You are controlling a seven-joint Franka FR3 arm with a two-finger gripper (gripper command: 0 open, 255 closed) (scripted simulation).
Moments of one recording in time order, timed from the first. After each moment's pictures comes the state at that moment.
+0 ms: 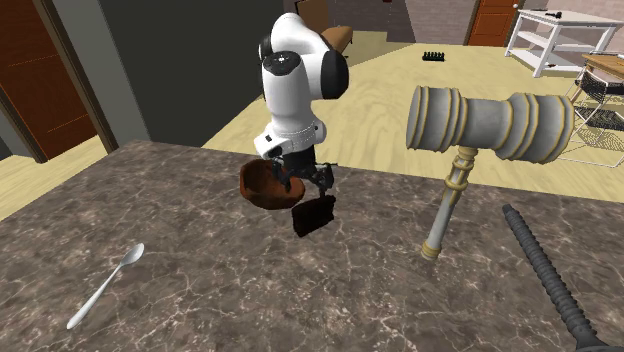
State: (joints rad) arm -0.06 -0.13 -0.04 -1.86 0.11 1.61 0.37
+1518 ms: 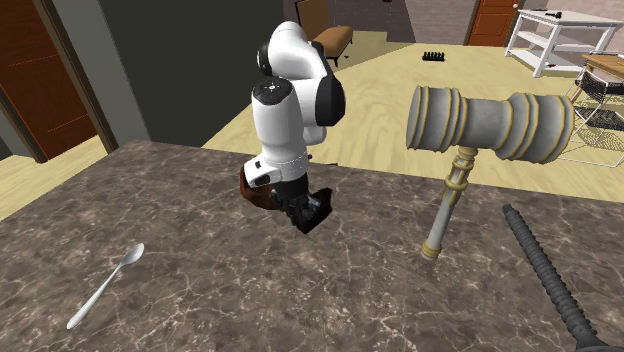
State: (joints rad) arm -0.08 0.04 -0.06 -1.75 0.10 1.70 0.46
